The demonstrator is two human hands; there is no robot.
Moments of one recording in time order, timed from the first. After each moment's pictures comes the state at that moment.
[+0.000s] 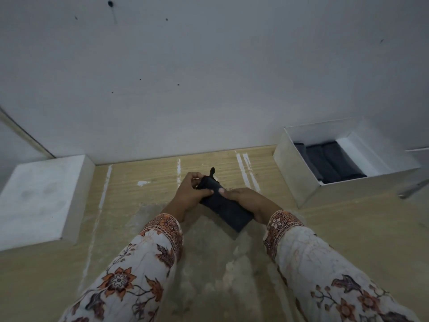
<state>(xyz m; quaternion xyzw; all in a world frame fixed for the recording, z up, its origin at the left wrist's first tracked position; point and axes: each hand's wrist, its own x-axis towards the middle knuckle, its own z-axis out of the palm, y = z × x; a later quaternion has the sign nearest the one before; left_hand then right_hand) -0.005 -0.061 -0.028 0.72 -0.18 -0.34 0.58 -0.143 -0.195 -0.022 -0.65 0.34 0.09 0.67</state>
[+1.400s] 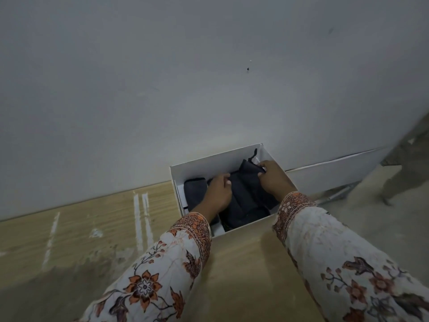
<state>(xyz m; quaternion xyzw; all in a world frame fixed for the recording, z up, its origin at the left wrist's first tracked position) -0.193 -0.430 -0.001 0.78 -0.36 -0.32 0.39 -0.312 -0.557 0.016 -0.79 0.50 -0.11 0.33</state>
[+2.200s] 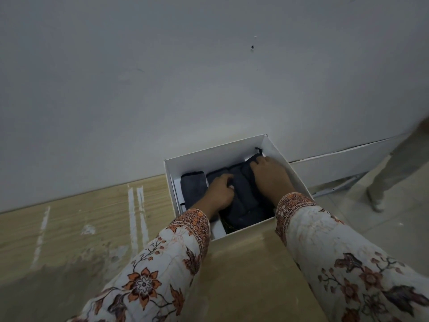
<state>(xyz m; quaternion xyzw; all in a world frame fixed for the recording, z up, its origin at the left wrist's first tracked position) -0.186 -0.446 -0.029 0.79 -0.41 -0.37 0.29 -0.299 -0.561 -0.007 -0.94 0.32 0.03 -0.07</state>
